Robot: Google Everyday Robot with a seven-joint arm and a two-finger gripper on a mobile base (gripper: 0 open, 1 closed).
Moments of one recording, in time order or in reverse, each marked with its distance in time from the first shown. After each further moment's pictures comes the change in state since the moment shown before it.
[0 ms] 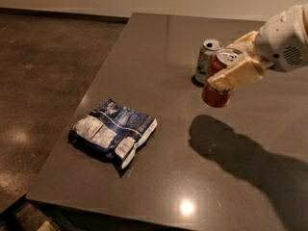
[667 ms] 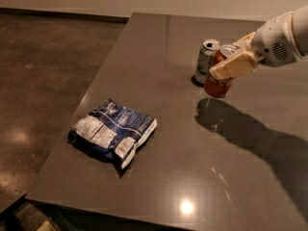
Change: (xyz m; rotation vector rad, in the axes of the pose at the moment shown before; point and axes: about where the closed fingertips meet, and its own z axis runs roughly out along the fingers) arm 0.023 -0.061 0.023 0.066 -0.032 0.149
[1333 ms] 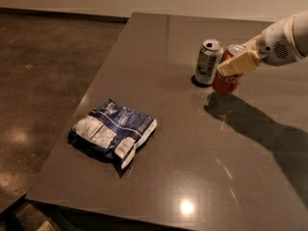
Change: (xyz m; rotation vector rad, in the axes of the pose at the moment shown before) arm 0.021 -0.039 0.006 0.078 0.027 0.112
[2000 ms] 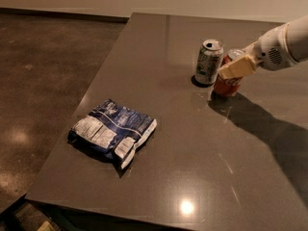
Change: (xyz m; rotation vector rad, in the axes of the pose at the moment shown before) arm 0.016 -0.015 0.014 0.041 0.026 0.022
